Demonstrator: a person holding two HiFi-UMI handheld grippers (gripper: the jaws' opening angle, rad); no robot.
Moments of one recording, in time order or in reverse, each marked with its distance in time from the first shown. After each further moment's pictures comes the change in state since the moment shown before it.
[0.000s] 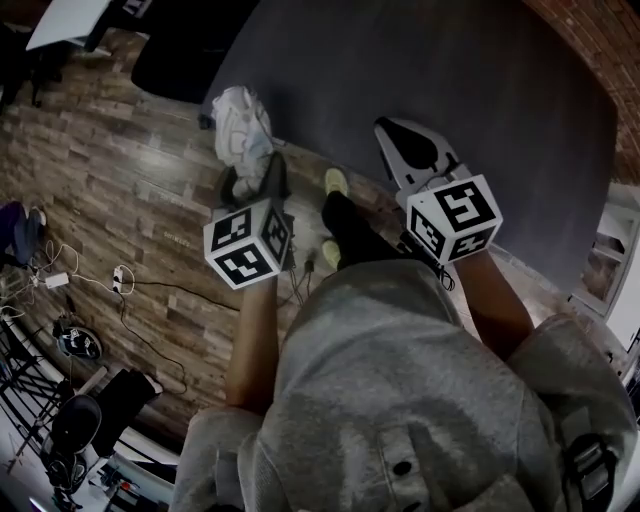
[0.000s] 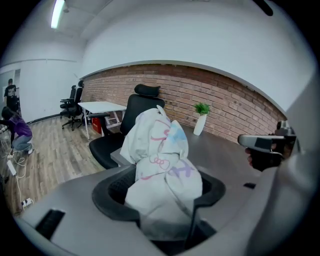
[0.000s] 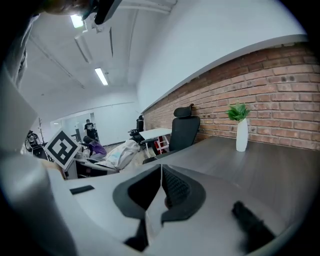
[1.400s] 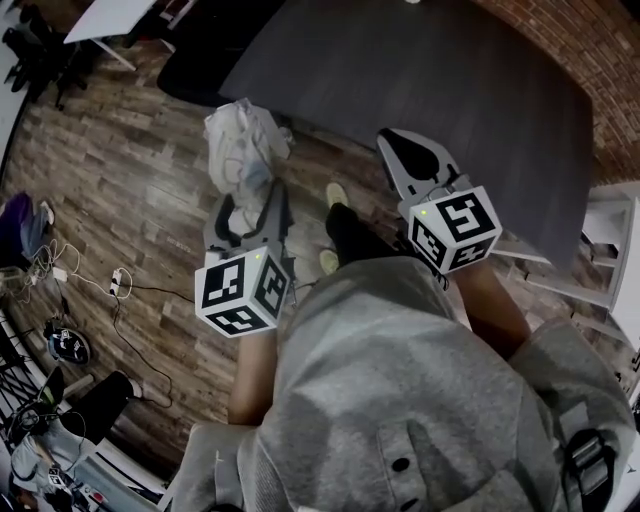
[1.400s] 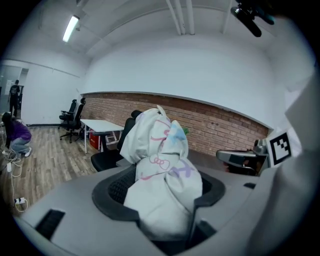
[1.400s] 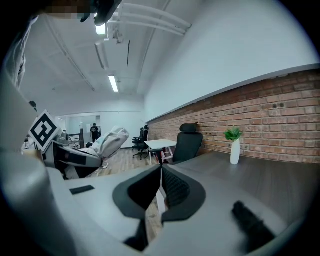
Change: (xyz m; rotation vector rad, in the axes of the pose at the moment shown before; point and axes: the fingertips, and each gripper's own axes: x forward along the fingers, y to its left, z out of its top) left arm -0.229 -0.046 -0.036 0.017 -0.250 -0.078; right arm -0.156 0.108 -0.005 -0.103 -0.151 -0.011
